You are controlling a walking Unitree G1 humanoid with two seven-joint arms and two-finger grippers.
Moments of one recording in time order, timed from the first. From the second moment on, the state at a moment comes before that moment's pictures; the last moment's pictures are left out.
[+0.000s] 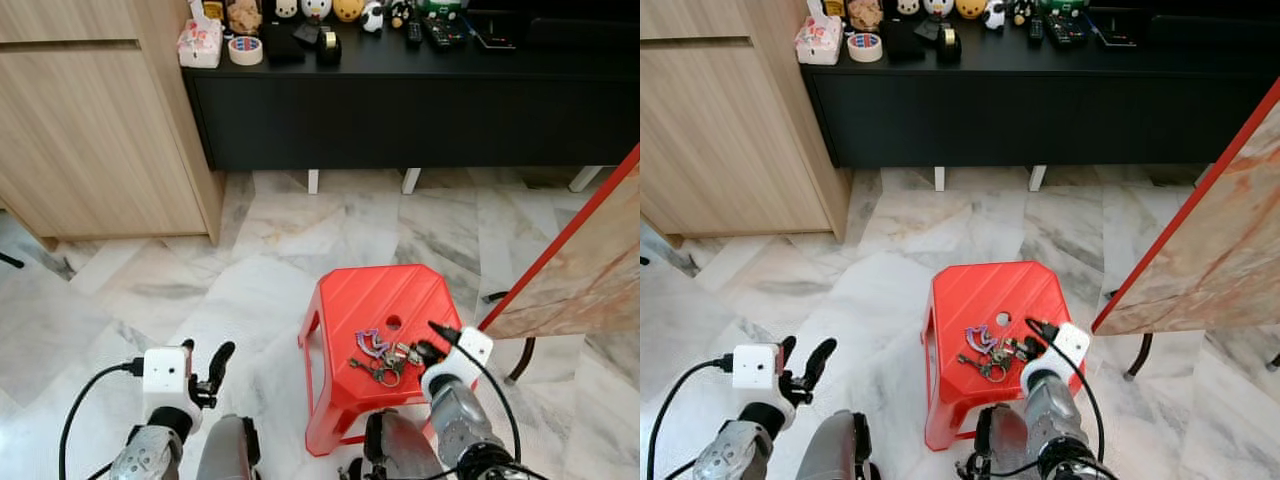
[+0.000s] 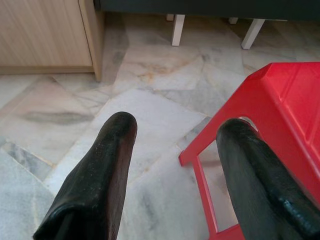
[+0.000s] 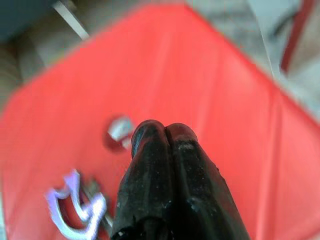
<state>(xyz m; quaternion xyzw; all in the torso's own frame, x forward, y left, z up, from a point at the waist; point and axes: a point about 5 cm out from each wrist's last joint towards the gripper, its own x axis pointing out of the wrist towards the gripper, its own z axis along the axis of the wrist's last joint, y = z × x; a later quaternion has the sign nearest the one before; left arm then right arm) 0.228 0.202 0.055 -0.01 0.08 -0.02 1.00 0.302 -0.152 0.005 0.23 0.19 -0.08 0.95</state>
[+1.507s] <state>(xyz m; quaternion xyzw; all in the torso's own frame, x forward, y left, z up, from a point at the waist) 0.233 0.201 0.049 -0.01 0.08 -0.02 1.00 0.277 -0.153 -0.022 0.27 0.27 -0.08 0.92</state>
